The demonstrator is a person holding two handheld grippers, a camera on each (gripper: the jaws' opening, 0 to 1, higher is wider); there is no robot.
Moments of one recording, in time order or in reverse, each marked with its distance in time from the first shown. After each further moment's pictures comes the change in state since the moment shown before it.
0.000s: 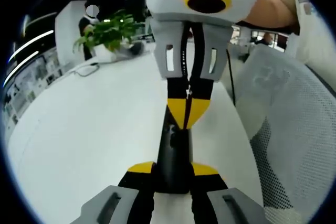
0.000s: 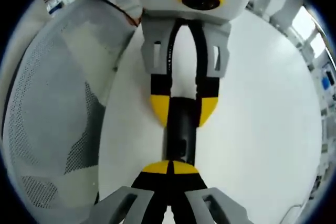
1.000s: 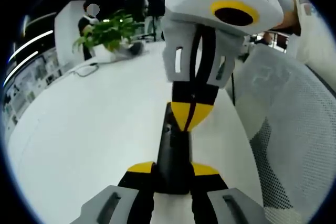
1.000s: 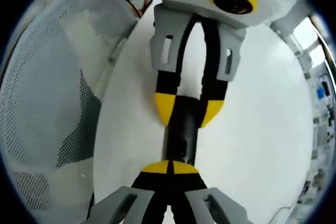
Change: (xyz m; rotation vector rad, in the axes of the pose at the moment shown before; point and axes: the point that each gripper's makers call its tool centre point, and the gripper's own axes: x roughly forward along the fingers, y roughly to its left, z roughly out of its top) left arm 0.001 0.001 -0.001 0.003 0.002 -0.003; right arm 0.003 -0.003 0.000 -0.053 0.051 -0.082
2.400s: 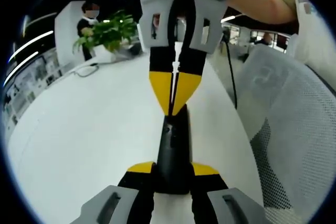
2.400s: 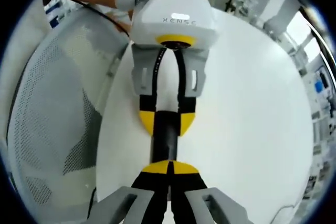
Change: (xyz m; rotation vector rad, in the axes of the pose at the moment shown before) left arm 0.000 -0.001 0.001 0.001 -0.005 0.001; right arm -0.033 -0.018 0.014 0.046 -0.083 0.012
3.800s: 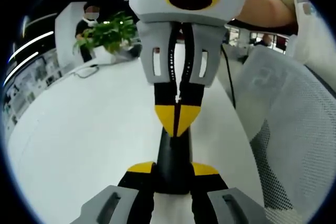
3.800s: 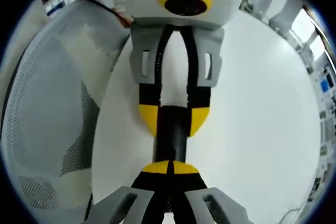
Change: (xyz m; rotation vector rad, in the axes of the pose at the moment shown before) left arm 0.000 0.001 0.000 -0.001 -0.016 -0.003; right arm 0.032 0.007 -0.007 0.000 0.016 0.058
